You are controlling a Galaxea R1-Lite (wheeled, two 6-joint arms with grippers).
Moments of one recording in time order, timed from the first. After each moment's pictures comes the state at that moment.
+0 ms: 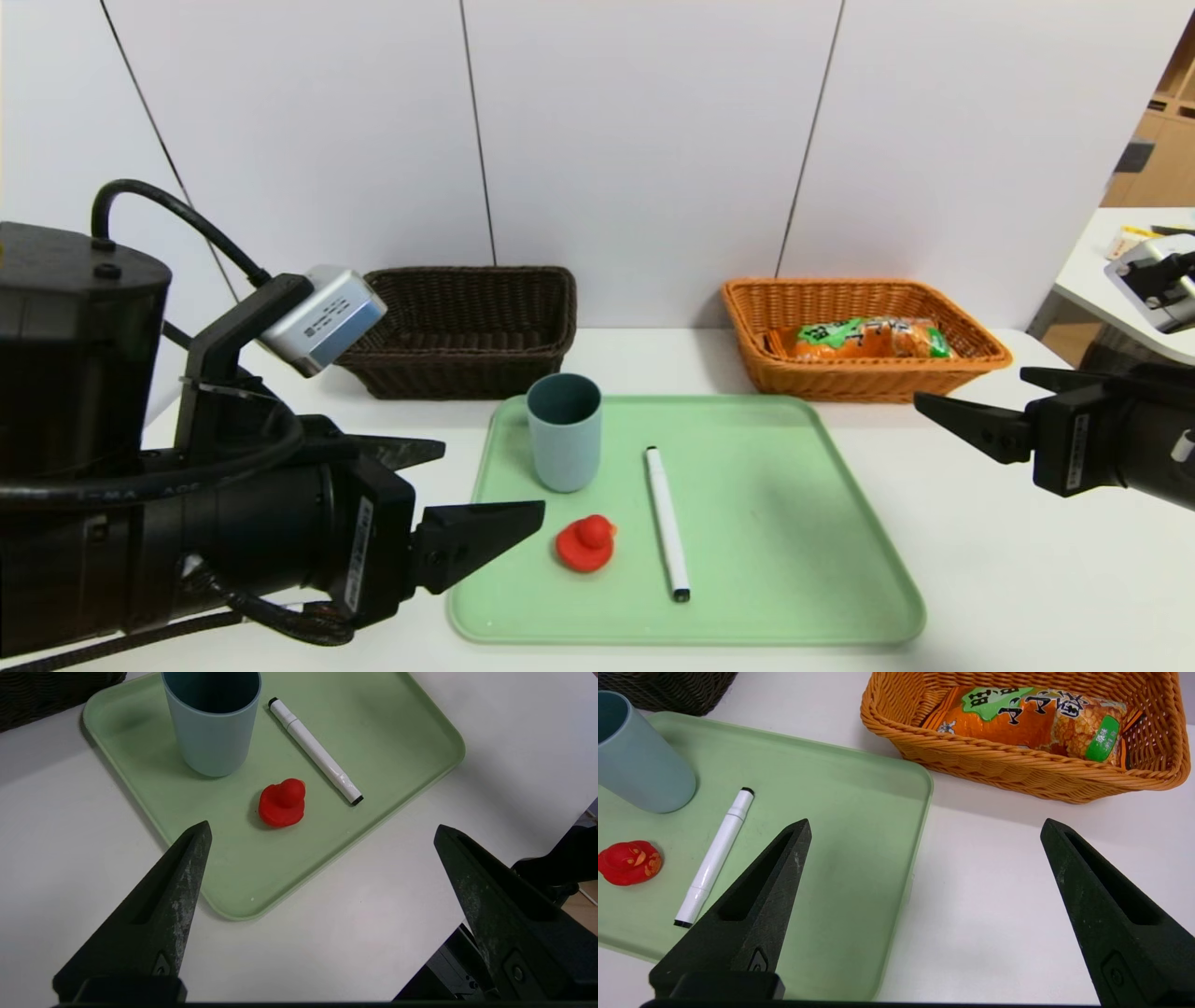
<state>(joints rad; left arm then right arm) -0.78 1.26 -0.85 0.01 -0.04 -0.26 0.31 1.19 -0.66 -0.17 -0.07 0.00</state>
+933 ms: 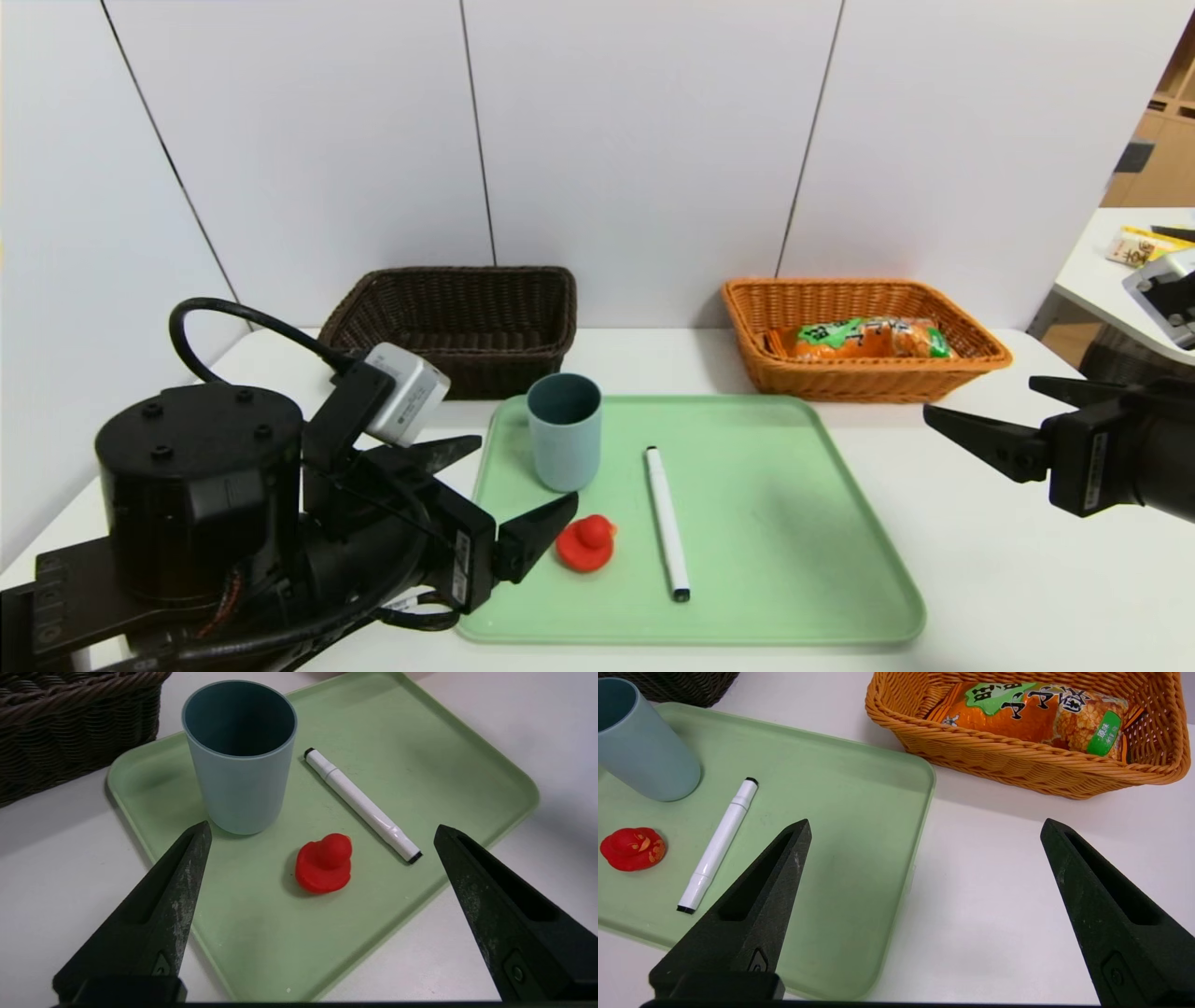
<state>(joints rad) -0.79 1.45 -0.49 -0.70 0.10 -0.15 0.31 1.16 -0.63 -0.17 -0.06 -0.01</state>
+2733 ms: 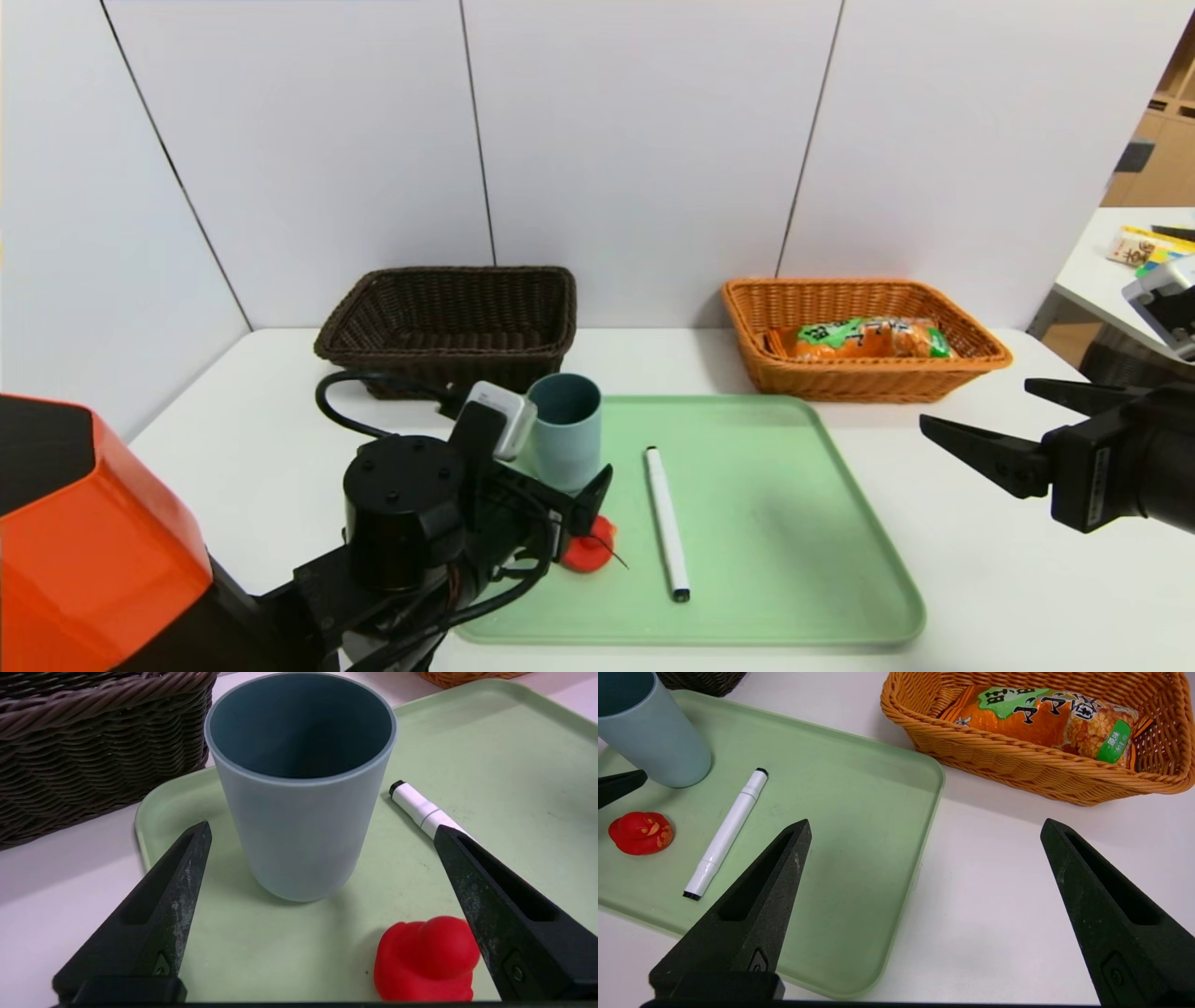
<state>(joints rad) -0.79 1.91 -0.44 -1.31 0.28 -0.05 0.36 1.14 -0.62 -0.17 -0.08 -0.04</state>
